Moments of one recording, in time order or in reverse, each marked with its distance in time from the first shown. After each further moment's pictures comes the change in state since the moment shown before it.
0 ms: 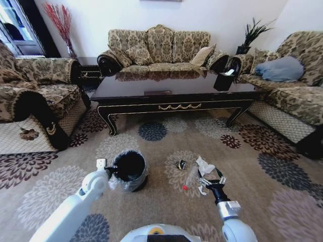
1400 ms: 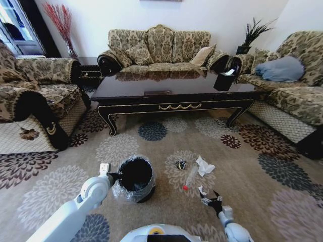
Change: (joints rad) left arm 0.028 0.013 0.064 -0.075 -0.050 0.000 -0.002; right arm 0.275 -0.030 -0.121 -0.696 0.019 0.086 -0.171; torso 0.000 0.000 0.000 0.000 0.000
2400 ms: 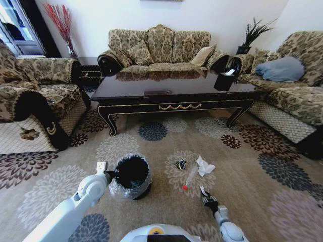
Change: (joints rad) left arm -0.001 0.004 -0.044 0.014 0.002 -0.001 -0.006; right arm 0.055 0.024 -0.014 -0.086 -0.013 0.014 0.011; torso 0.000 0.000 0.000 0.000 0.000
